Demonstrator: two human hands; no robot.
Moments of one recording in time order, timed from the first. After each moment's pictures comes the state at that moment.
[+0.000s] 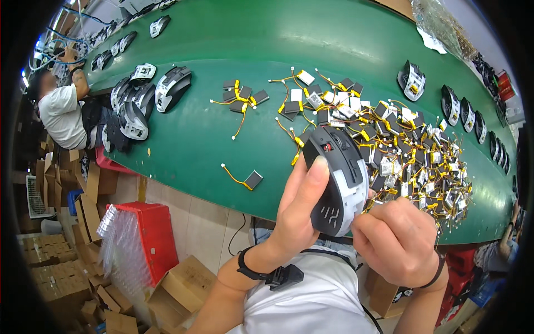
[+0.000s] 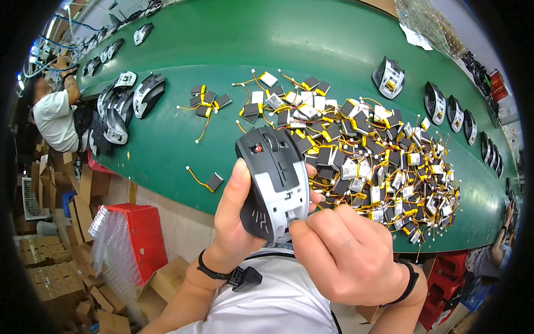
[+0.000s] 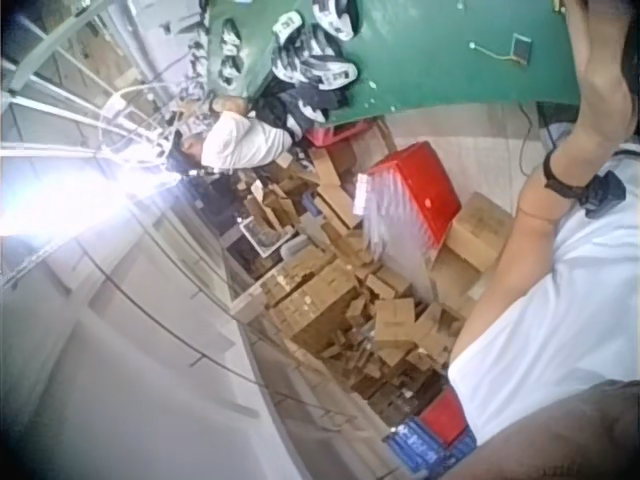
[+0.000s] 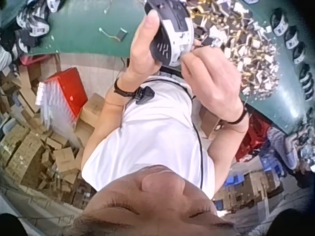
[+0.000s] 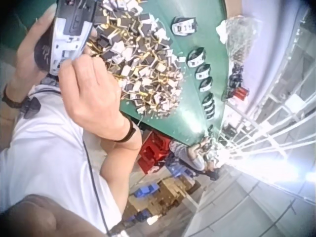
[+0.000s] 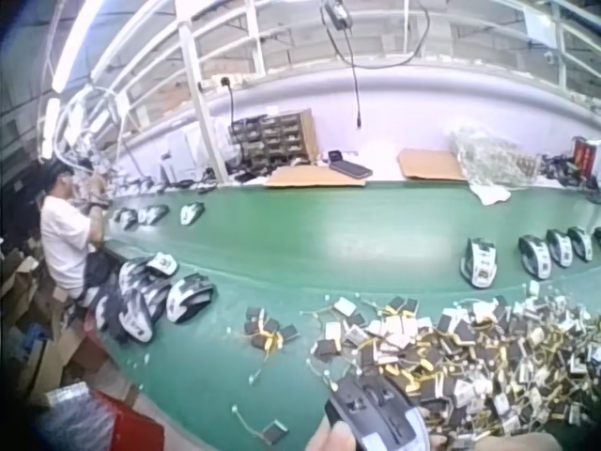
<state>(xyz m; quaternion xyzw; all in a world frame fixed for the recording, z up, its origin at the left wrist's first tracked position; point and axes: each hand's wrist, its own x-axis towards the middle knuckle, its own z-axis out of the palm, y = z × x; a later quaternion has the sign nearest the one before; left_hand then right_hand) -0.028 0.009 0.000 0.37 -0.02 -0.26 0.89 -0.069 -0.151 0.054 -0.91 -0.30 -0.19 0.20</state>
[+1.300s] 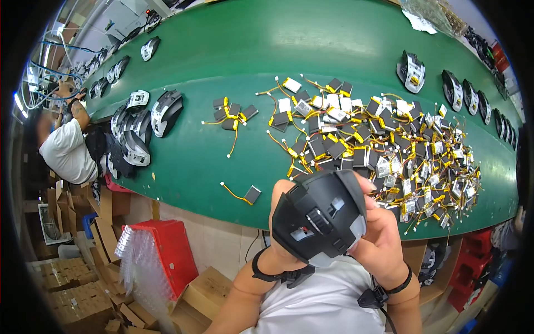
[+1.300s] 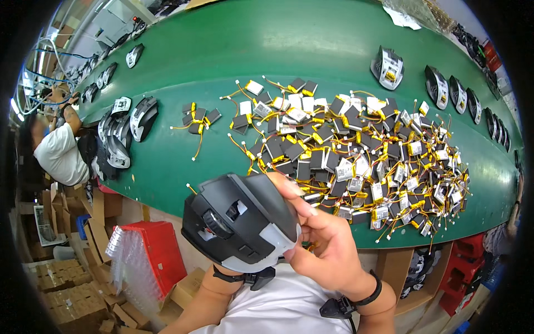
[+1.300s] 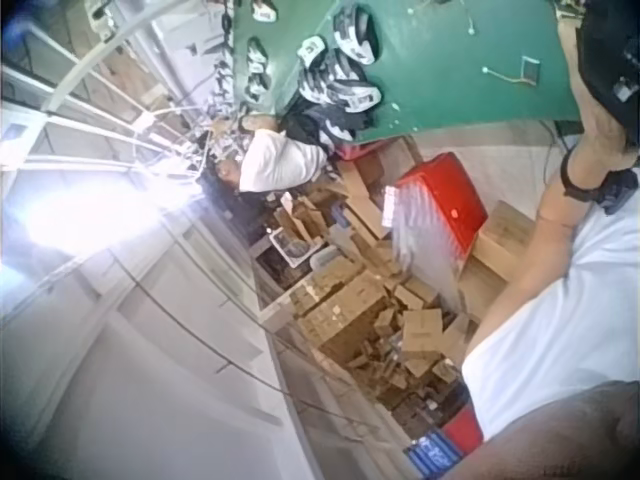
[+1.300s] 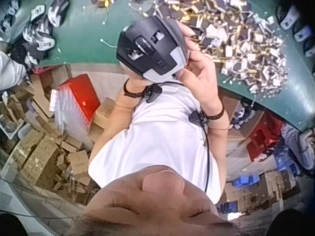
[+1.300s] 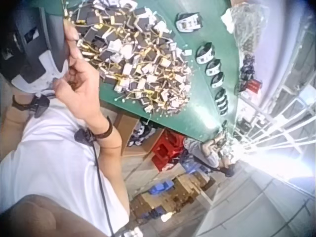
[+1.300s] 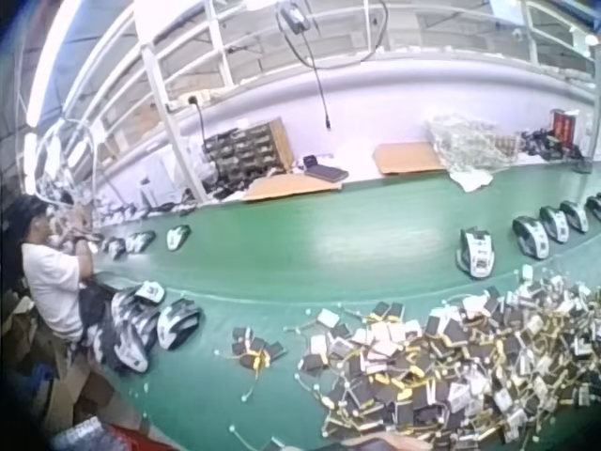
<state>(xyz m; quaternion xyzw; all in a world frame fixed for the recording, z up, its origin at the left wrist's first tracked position) -0.014 0.019 -0.012 0.38 -0.21 -0.29 0.85 -0.095 -0.133 -0.004 -0.49 0.04 0.10 0.87</state>
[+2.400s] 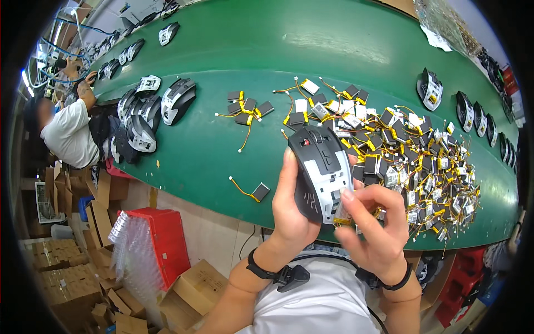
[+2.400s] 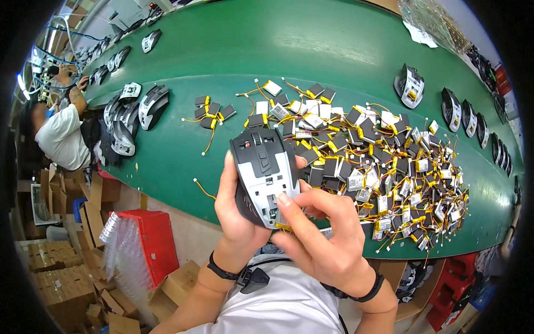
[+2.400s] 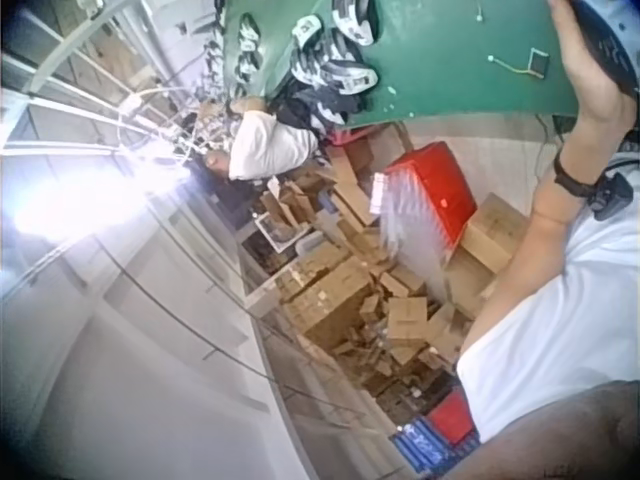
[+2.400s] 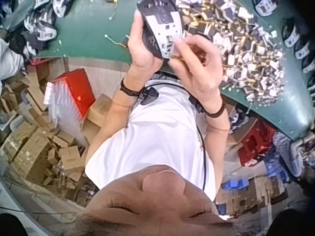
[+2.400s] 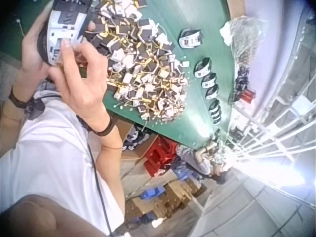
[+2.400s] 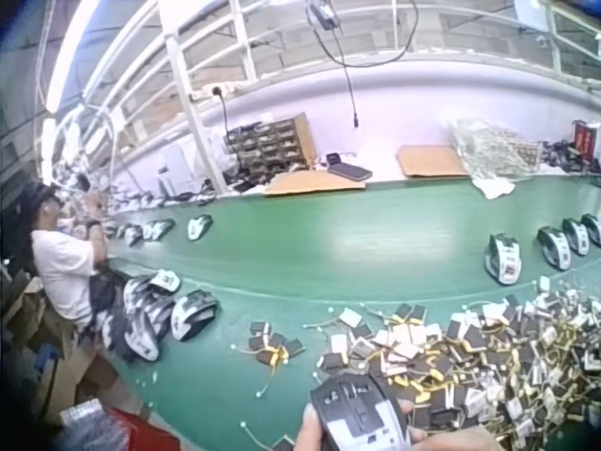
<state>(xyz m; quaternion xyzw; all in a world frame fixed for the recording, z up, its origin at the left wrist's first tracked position) -0.003 0.008 -0.018 0.23 0.04 -0.23 0.94 -0.062 -0.127 0.007 -0.86 -0.15 -0.23 0.42</state>
